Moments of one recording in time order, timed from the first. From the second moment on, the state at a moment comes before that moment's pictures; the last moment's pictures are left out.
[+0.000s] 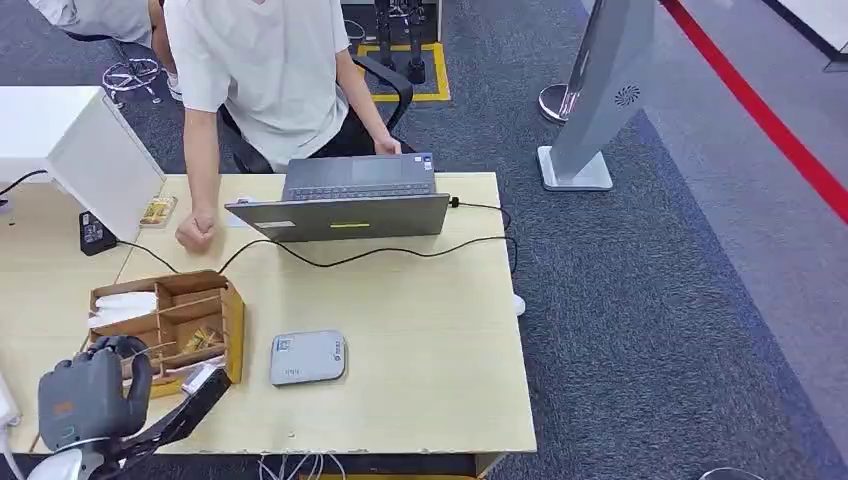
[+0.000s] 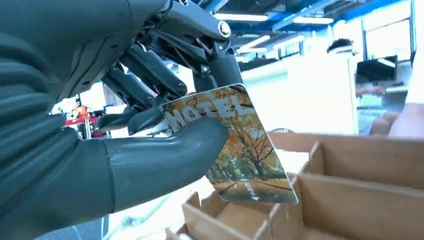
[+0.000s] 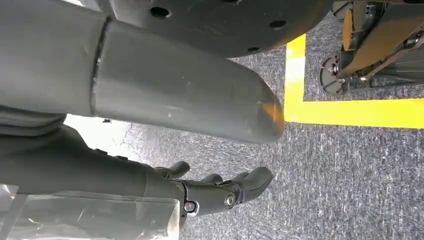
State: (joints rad) left arm 0.15 0.07 -0.15 -1.79 -1.35 0.11 0.18; right arm -0.02 0.07 0.24 -0.15 -0.10 -0.34 0.17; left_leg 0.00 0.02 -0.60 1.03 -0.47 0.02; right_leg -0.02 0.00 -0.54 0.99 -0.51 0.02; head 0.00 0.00
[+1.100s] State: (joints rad) left arm -0.48 0.11 -0.16 -1.45 -1.53 0.23 0.17; right arm -0.05 0.07 0.28 -0.15 -0.03 -0.31 0.17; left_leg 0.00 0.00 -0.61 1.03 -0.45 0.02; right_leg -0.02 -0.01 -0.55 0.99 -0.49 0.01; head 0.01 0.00
